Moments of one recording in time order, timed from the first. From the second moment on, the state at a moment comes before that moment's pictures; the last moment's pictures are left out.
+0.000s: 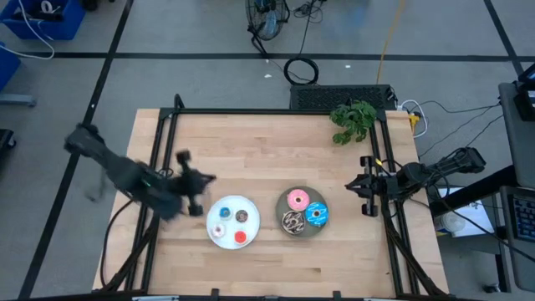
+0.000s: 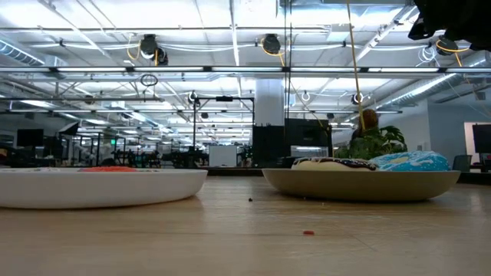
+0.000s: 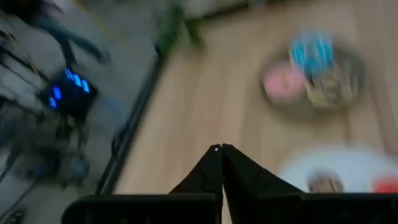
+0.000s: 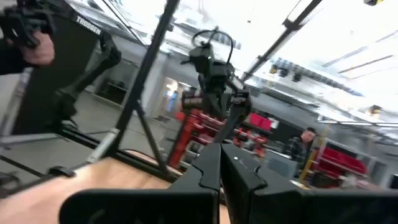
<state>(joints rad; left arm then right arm) -0.57 1.18 1.24 -1.01 -0.83 -0.33 0.33 0.22 0.02 0.56 0.12 -0.44</state>
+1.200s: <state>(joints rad) -0.24 0.28 0.01 0.26 -0.47 0.16 0.33 0.20 0.02 0.56 0.27 -0.32</state>
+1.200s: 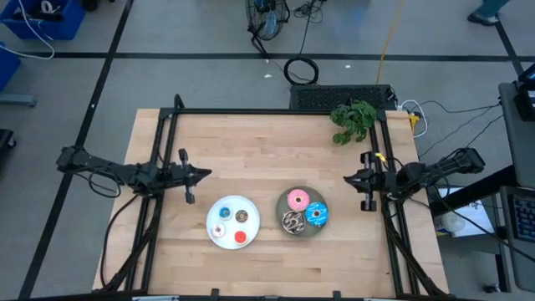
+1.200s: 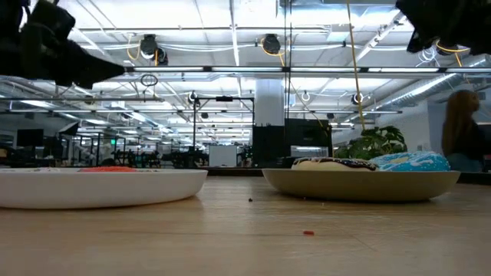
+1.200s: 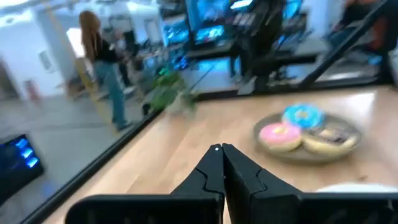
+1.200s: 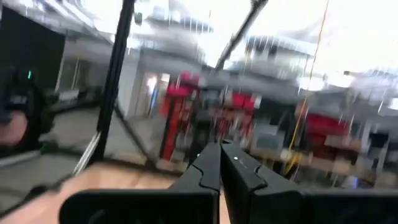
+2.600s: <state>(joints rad) 0.03 0.10 0.02 0.01 -0.05 0.17 0.18 0.00 0.01 0.15 0.20 -0.12</state>
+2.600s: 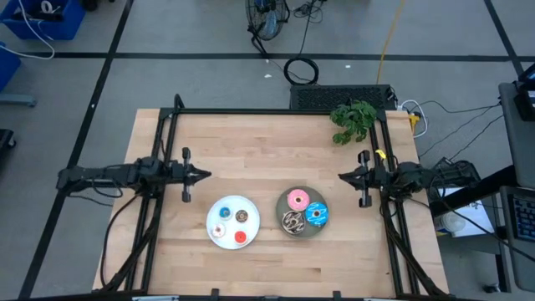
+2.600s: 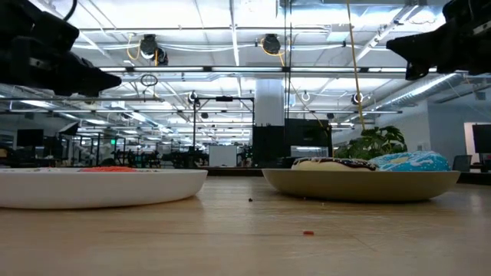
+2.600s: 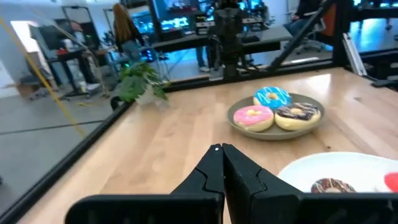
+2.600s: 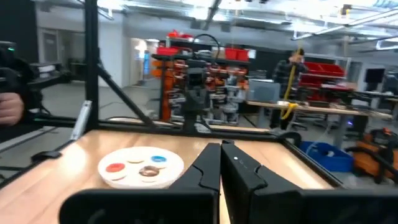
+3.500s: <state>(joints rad) 0.12 0.15 0.01 0.01 -0.01 0.15 0.12 0.00 0.01 0.26 0.21 -0.17</state>
